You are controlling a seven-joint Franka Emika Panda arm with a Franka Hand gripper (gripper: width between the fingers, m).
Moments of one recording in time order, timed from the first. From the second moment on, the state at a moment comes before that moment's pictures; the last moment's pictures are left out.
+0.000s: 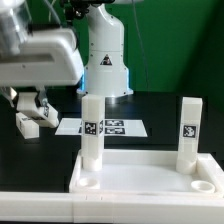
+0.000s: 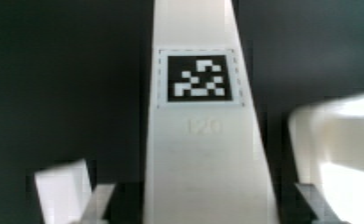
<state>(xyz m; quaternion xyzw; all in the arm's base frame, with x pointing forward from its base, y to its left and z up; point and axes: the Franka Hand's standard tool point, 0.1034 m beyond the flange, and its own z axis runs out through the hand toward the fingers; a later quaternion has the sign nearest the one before) 0.541 -0.154 0.122 -0.98 0.12 0.13 0.06</state>
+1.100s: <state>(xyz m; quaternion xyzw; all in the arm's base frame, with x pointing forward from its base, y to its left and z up) 0.611 -0.121 0.150 -1.00 0.07 -0.06 0.02</state>
